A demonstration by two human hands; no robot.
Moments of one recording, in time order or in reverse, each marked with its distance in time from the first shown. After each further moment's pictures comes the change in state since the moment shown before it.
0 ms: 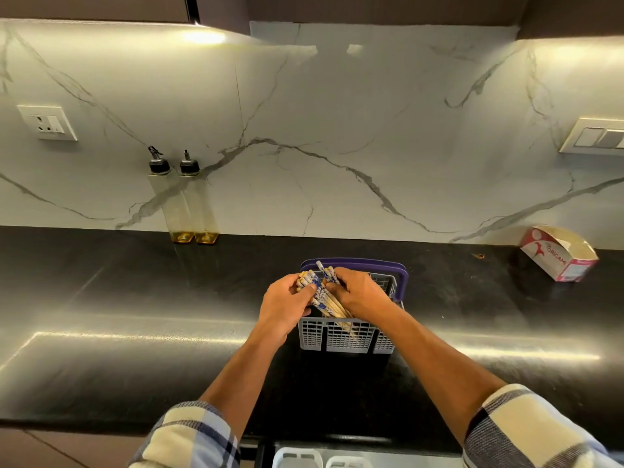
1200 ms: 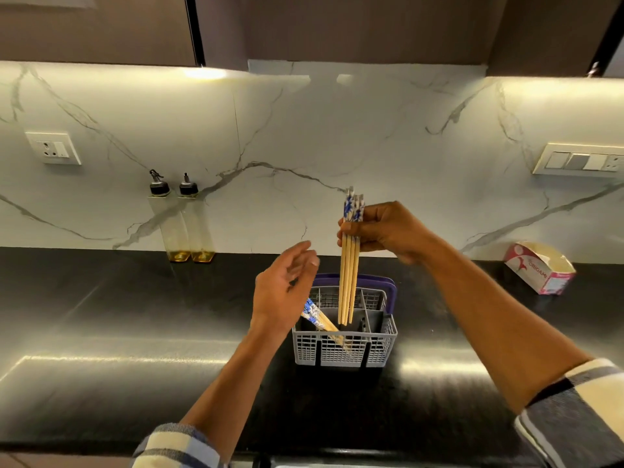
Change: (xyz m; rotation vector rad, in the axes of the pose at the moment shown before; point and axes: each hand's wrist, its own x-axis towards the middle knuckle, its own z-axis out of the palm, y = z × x) left_hand -0.055 0.077 -0.009 0.027 0.084 0.523; right_hand -0.026 -0.060 -0.147 0.678 0.065 -0.042
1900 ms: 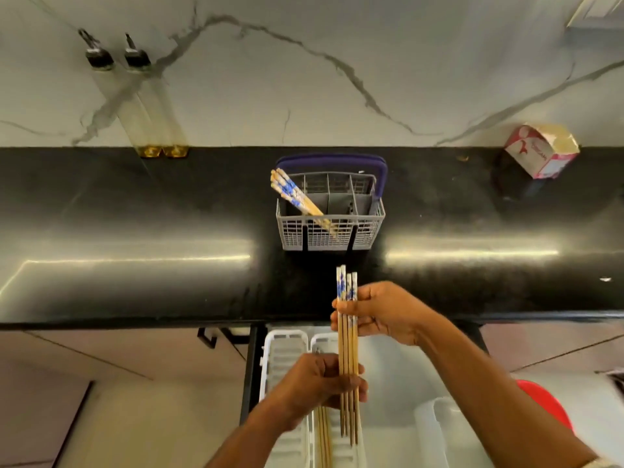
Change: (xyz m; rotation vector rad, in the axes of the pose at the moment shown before) left_hand -0.244 -0.093 0.036 -0.300 -0.740 -0.951; right_hand -0.183 0.185 0.084 0.291 -0.181 0.687
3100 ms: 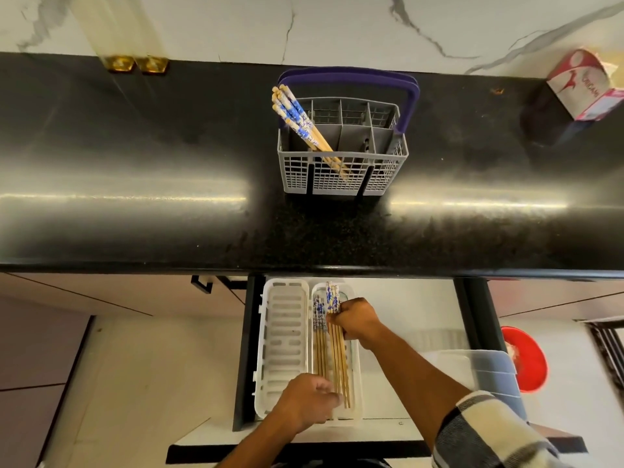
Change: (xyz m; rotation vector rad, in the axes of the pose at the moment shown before) left_hand 0.018 -0.142 0.013 0.189 0.172 -0.426; right_hand 0.104 0.171 0.040 -0.279 0.325 0.354
